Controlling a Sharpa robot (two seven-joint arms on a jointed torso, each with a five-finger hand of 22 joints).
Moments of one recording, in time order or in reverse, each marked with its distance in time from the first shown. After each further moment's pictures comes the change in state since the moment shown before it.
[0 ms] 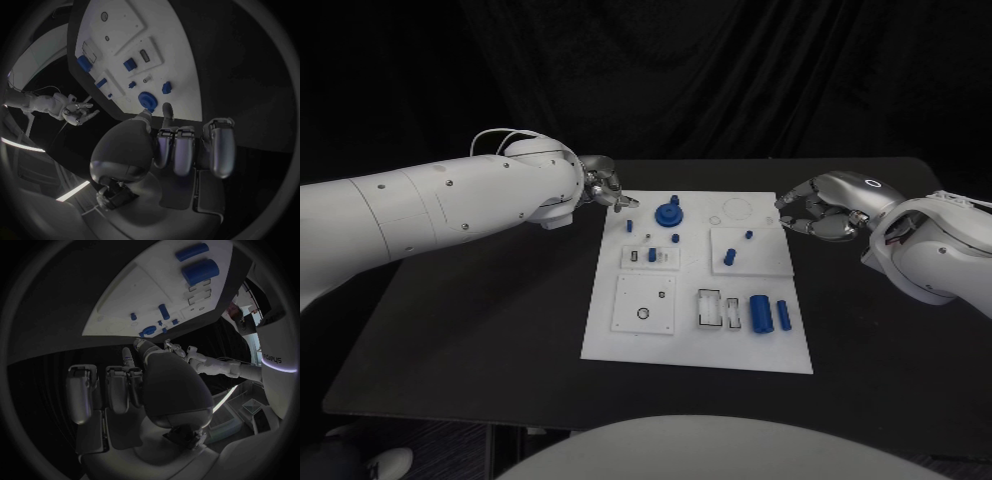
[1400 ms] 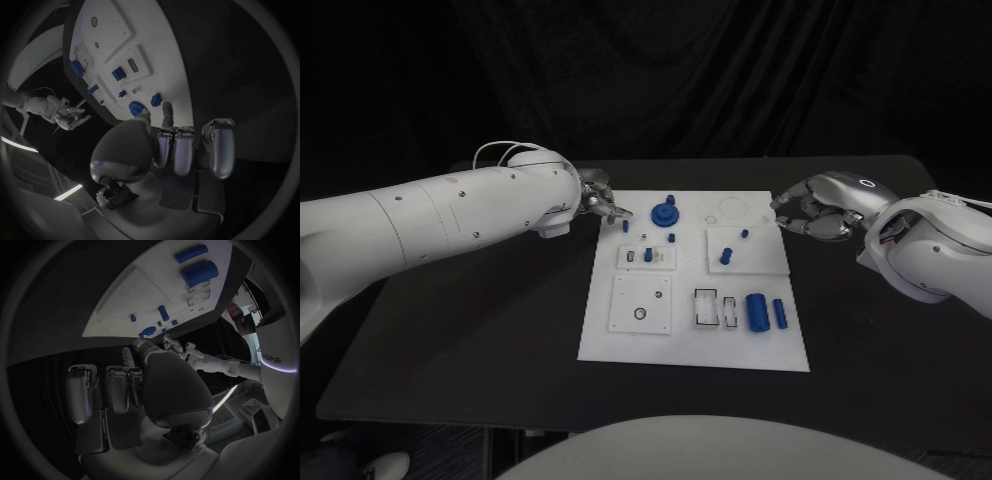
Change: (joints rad) left arm -0.043 0.045 0.000 -0.086 0.001 0.036 0.004; left_hand 0.006 0.008 -0.024 -0.003 0.007 0.042 -0.003 -0.056 -0.063 0.000 0.000 0.000 0.000 0.000 0.000 0.000 0.000 0.000 0.000 0.000 -0.001 0.000; right arm -0.004 -0.002 0.000 0.001 0.001 0.001 0.005; right_hand 0.000 0.000 0.007 -0.001 0.004 0.000 0.000 0.000 -0.001 0.000 0.000 0.000 0.000 0.000 0.000 0.000 0.000 0.000 0.000 0.000 0.000 0.000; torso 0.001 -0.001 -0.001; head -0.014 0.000
